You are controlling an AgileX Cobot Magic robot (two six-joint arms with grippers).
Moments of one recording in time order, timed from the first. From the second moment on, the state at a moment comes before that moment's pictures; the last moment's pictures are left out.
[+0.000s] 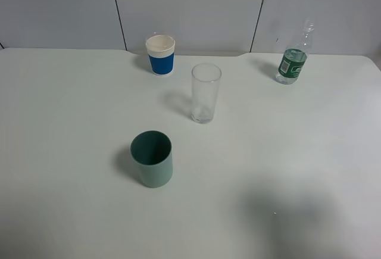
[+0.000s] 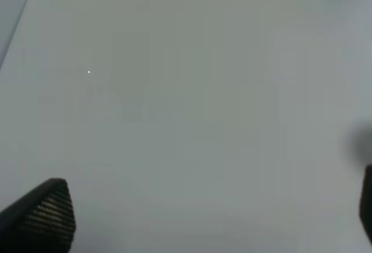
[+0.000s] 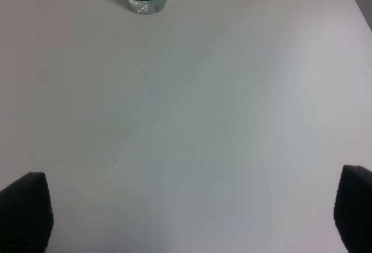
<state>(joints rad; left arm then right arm) 0.12 -0.01 -0.51 -0.07 1.06 0.12 -0.04 0.00 -0.48 -0.02 1.06 0.02</state>
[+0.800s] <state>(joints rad) 0.12 -0.01 -0.51 -0.07 1.06 0.12 -0.04 0.00 -0.48 -0.02 1.06 0.02</state>
